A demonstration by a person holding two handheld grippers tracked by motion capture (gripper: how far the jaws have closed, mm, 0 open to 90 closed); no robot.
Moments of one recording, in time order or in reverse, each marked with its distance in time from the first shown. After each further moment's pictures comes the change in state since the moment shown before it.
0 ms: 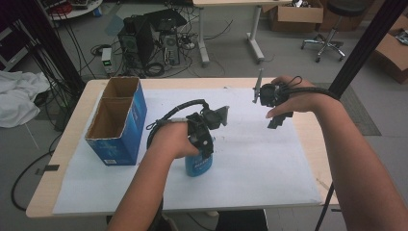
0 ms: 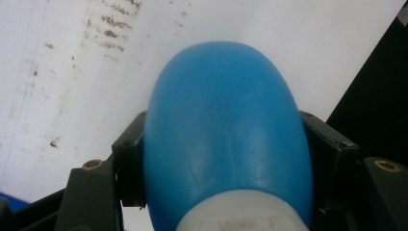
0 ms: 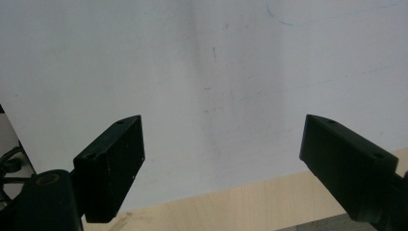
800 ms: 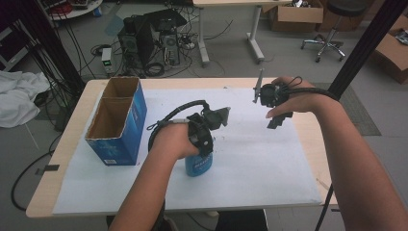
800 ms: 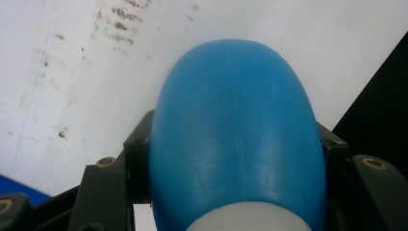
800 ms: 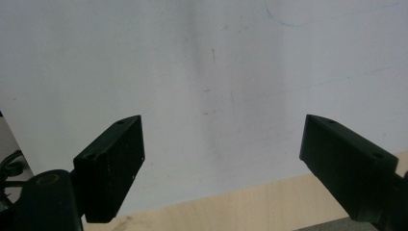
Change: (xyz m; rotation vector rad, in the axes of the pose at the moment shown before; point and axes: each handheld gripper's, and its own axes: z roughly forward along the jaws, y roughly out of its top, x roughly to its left) left arm -0.003 0.002 0.003 0.028 0.062 -0.021; right arm -0.002 -0.002 0.003 -0.016 0.006 0.009
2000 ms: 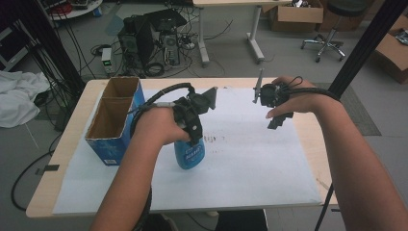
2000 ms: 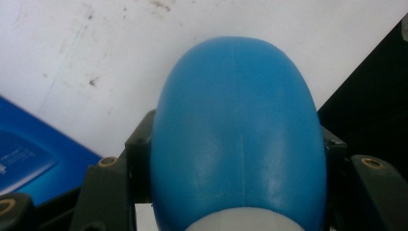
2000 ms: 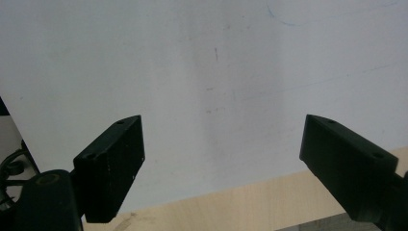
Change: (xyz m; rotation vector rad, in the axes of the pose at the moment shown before) left arm 0.027 -0.026 -0.056 0.007 -0.033 -0.151; right arm 0.005 0.001 -0.005 0.011 -0.006 0.006
